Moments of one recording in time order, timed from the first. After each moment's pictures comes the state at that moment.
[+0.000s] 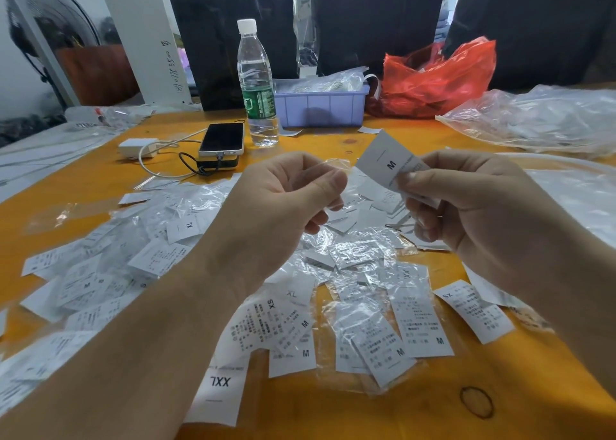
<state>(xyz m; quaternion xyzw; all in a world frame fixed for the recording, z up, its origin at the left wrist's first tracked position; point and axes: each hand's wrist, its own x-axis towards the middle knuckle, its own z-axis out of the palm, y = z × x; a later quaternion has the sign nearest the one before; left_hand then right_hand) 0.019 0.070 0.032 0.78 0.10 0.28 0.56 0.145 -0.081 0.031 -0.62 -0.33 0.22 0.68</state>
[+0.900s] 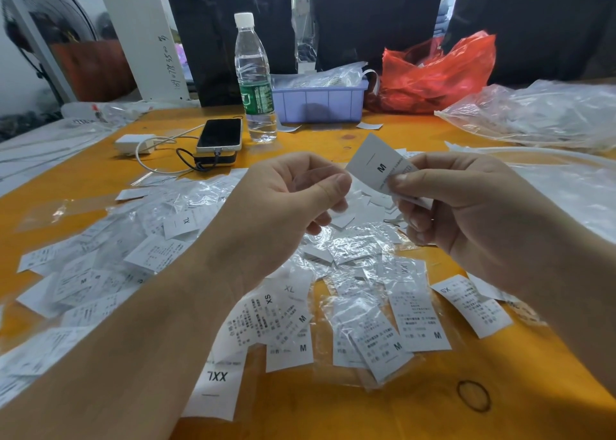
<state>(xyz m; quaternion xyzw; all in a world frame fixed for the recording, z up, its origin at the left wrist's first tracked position) 0.020 0.071 0.029 0.79 0.09 0.25 0.55 0.140 -0.079 0.033 -0.60 -0.32 0.28 0.68</state>
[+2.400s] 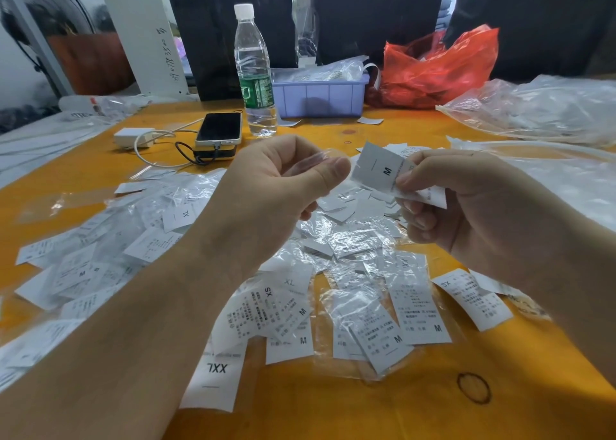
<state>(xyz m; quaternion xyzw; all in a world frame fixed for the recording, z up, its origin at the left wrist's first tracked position) 0.019 0.072 0.031 0.78 0.09 0.30 0.54 0.141 -0.079 0.034 -0.60 -0.33 0.32 0.66</state>
